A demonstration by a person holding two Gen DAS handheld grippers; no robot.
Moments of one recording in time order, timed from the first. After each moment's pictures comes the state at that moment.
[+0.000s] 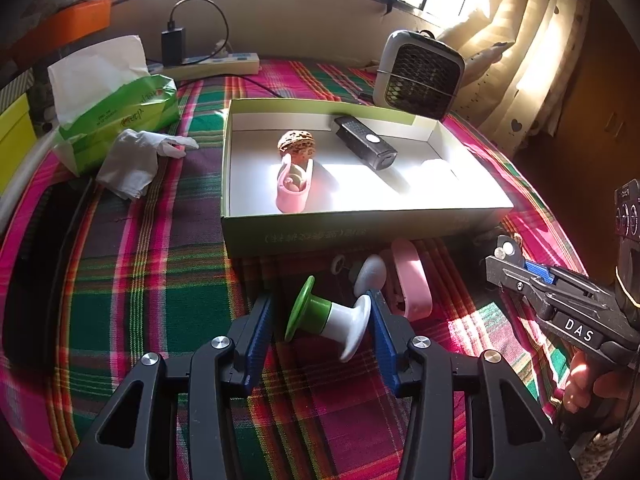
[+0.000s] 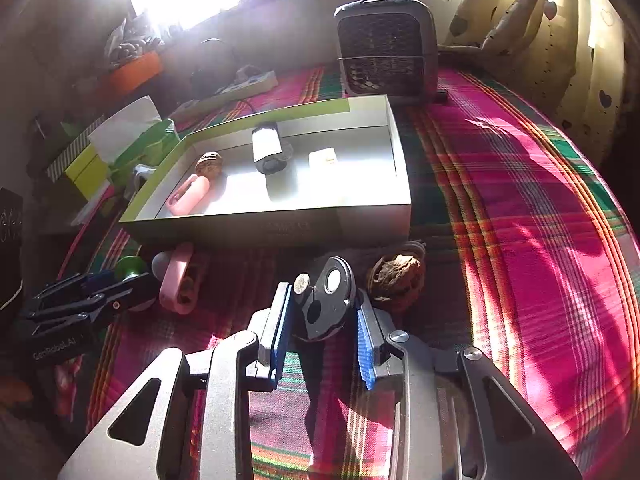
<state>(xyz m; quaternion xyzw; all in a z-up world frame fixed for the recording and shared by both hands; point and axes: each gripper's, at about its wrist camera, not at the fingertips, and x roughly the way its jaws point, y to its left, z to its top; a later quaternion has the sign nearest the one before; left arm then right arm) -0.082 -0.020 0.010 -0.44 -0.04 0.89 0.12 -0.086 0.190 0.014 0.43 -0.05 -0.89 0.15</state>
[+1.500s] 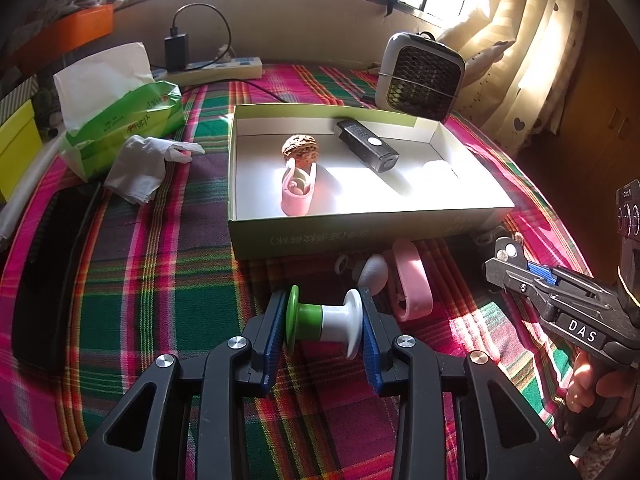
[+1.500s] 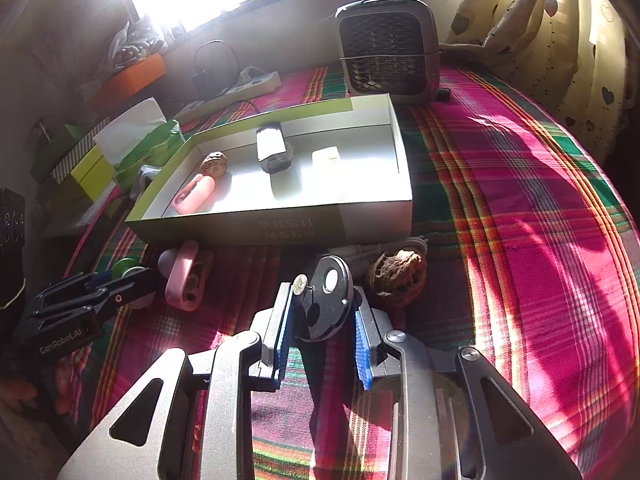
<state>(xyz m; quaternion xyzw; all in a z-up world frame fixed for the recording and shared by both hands) -0.078 -0.021 0.016 -0.43 -0.04 0.89 0.12 -0.083 0.190 0.015 0.43 -0.05 -0.89 0.15</state>
